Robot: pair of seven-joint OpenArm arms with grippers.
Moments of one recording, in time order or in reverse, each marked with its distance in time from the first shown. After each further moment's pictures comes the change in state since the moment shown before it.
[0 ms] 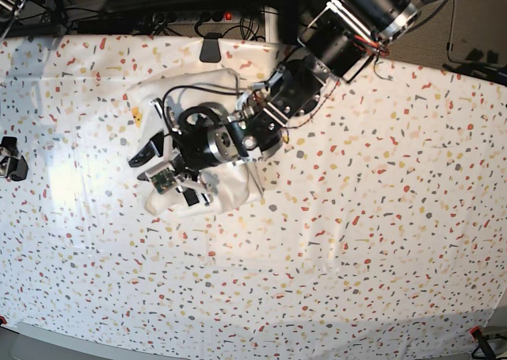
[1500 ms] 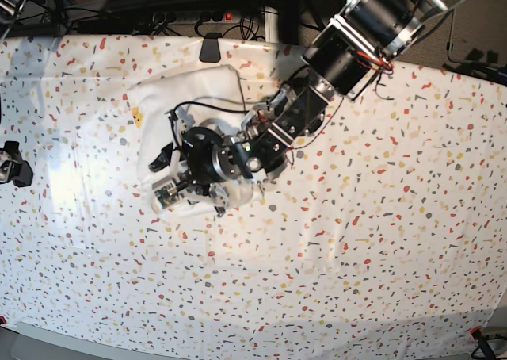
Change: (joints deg) left arm -4.3 -0.4 -1.7 6.9 -2.1 -1.0 20.7; right arm 0.4 0.2 0.0 0.0 6.2 0.0 -1.4
